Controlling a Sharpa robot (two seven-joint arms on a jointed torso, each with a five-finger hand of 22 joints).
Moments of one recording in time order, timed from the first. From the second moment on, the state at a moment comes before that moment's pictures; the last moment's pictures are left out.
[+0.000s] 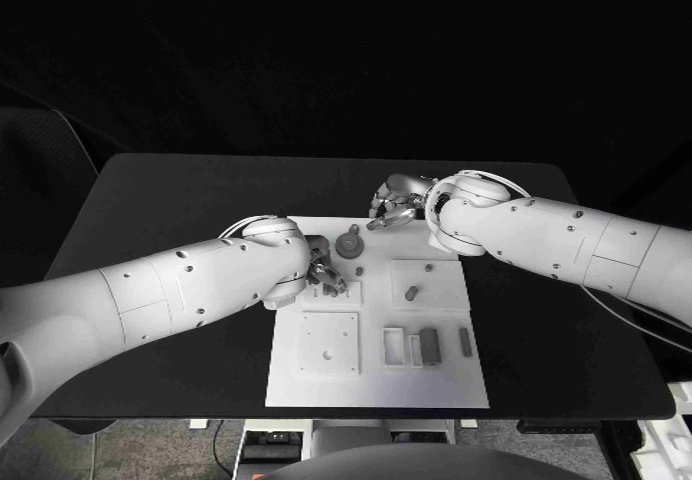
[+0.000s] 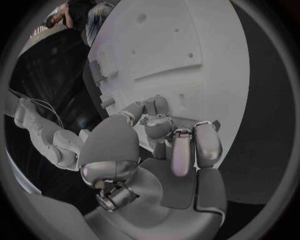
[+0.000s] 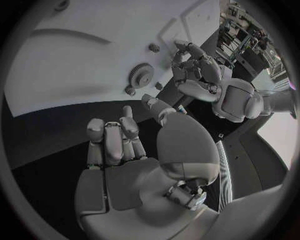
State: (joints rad) left arm 1.30 -0.33 -0.22 1.19 -1.08 0.10 -0.56; left_hand 1.05 -0.15 0.49 -0.05 0.59 1.21 0.06 0.65 0.76 1.49 -0.07 1.18 0.52 1.47 -0.12 1.62 1.13 0.18 1.28 -0.08 1.65 0.73; right arm 1.20 -0.67 0.03 1.24 -1.33 -0.13 -0.21; right_hand 1.09 -0.14 0.43 -0.09 0.29 0.86 0.15 0.33 0.42 1.12 0.00 1.39 1.04 1.21 -0.07 1.62 1.21 0.22 0.85 0.03 1.65 0.82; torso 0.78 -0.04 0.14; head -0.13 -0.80
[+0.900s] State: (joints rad) left arm 1.30 -0.34 -0.23 1.20 -1.05 0.09 -0.56; left_hand 1.05 -0.15 0.49 -0.05 0.59 1.21 0.06 0.65 0.76 1.49 -0.07 1.18 0.52 1.47 -0.12 1.62 1.13 0.18 1.28 -0.08 1.65 0.73; right arm 1.19 -0.68 0.03 1.24 -1.33 -0.13 -0.21; right_hand 1.09 -0.14 0.43 -0.09 0.29 0.86 0.15 0.33 0.42 1.12 0.00 1.39 1.04 1.21 -0.07 1.62 1.21 0.22 0.85 0.03 1.65 0.82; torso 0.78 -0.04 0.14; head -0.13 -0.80
